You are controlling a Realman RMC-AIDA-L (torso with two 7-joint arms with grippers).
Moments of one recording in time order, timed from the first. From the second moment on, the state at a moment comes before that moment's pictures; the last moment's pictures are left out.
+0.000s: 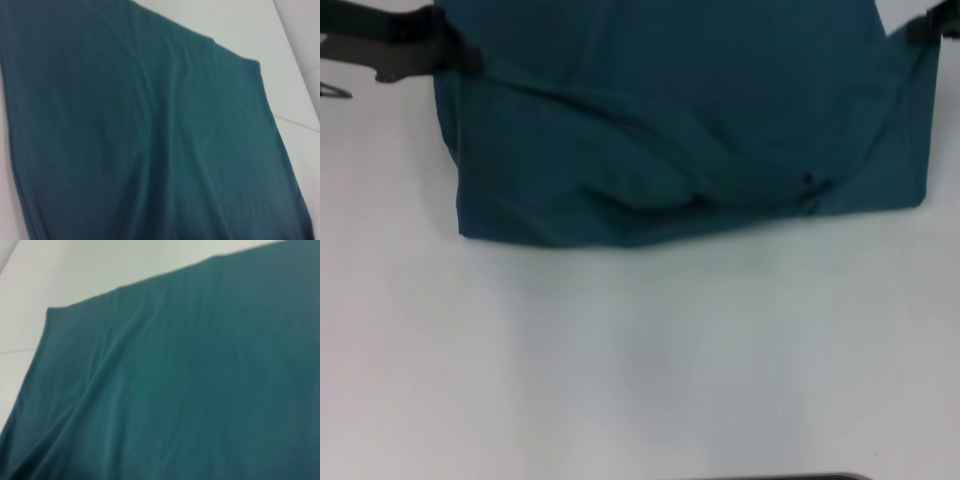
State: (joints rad) left arm -0.82 -1.96 -2.48 -0.75 -0.73 1.42 -2.66; right arm 0.73 1.92 -0.59 -0.93 -2.52 -1.47 2.52
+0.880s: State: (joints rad) left arm -0.90 -1.99 -2.31 -0.68 -0.72 1.09 -2.65; right arm 0.85 1.95 -0.85 -0.78 -2.71 -1.03 2.55
